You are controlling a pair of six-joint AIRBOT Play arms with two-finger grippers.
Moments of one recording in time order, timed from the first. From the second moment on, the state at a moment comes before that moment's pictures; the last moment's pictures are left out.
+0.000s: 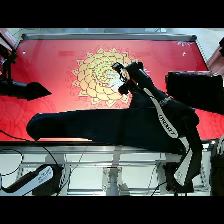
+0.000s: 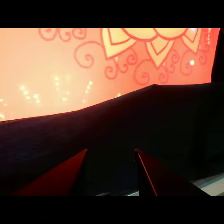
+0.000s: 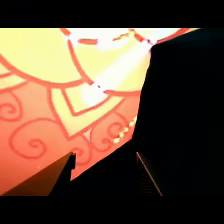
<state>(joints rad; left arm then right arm) 0.35 -1.14 1.26 0.94 -1.48 -1.19 0.49 -1.97 1.94 -1.76 1.37 1.45</state>
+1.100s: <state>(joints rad) 0.35 -1.14 1.26 0.91 -1.50 -1.20 0.43 -2.12 2.00 -1.92 1.37 1.63</state>
